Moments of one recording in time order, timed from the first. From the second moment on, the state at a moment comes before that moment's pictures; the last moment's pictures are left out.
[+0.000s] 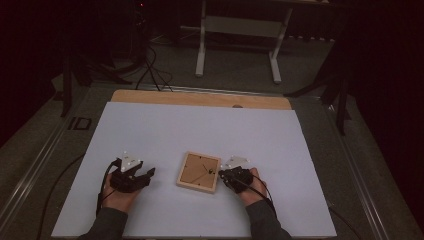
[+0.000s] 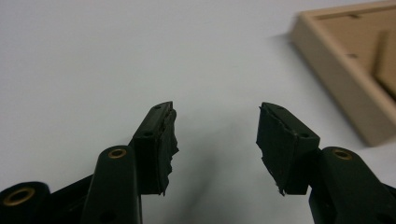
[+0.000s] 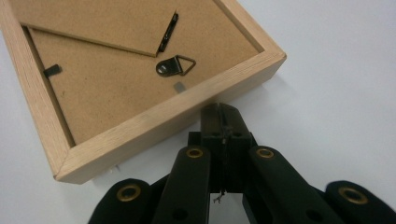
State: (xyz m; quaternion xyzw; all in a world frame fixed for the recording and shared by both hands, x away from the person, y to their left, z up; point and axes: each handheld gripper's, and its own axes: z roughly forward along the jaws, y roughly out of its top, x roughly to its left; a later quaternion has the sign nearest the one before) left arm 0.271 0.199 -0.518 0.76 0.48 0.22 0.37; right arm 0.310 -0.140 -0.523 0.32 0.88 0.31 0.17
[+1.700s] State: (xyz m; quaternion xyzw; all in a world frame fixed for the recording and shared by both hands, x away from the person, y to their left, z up) left arm 0.257 0.135 -0.532 0.84 0.38 0.16 0.35; right arm 0.308 -0.118 -0.516 0.29 0.89 0.31 0.16
